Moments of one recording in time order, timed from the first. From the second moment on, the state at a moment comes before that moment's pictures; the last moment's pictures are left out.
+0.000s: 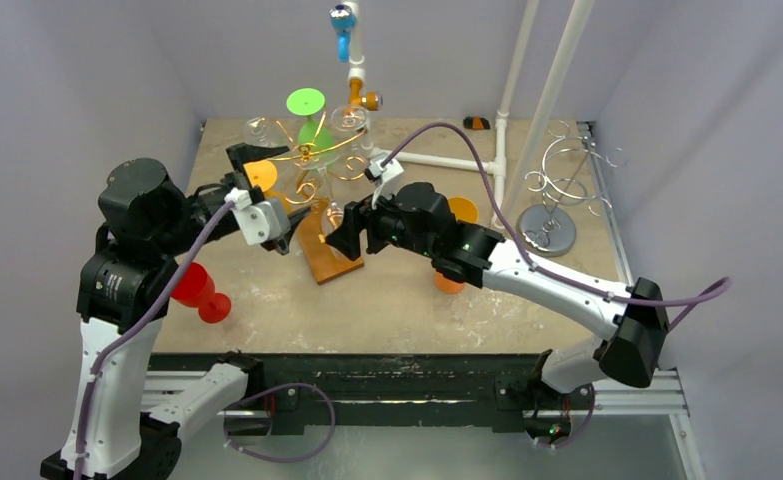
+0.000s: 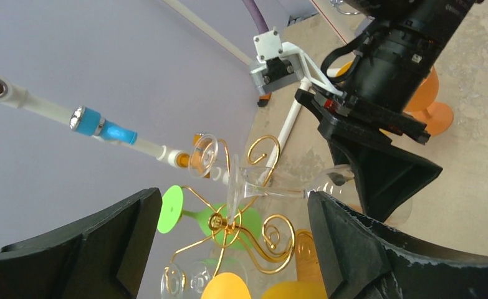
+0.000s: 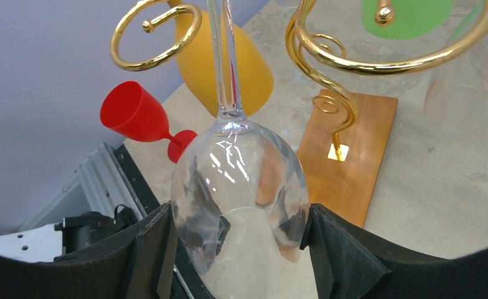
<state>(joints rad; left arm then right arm) -0.30 0.92 1.58 -0.80 0.69 0.89 0.99 1.42 1.27 -0.12 0.01 0.40</state>
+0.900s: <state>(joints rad) -0.30 0.94 1.58 -0.69 0.45 0.67 1.03 1.61 1.27 0.09 0.09 0.34</state>
